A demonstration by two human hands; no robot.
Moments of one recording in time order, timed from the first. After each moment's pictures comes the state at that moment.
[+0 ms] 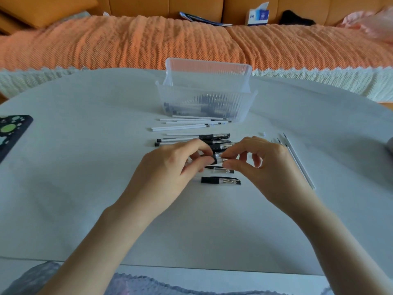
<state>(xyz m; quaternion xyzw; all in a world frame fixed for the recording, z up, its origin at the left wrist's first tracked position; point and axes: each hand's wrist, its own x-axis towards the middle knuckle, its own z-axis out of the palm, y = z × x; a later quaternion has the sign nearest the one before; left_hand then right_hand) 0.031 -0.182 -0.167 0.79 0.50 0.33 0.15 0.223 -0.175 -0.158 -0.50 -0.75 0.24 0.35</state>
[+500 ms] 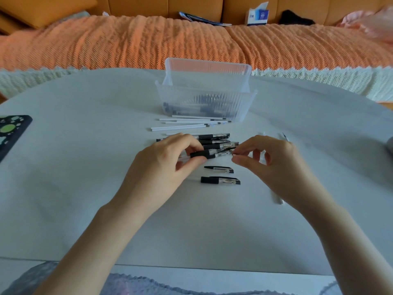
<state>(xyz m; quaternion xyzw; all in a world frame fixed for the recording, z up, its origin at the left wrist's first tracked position) 0.025 -0.180 -0.170 0.77 0.52 0.35 0.11 0.238 -0.170 -0.160 -0.55 -0.74 0.20 0.32</state>
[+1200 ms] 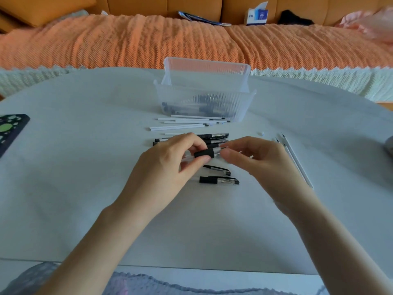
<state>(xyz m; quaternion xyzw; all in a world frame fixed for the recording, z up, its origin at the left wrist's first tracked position) 0.032 -0.180 -0.168 0.77 0.50 0.37 0.13 0.219 -0.176 -0.157 -0.55 -0.59 0.43 0.41</state>
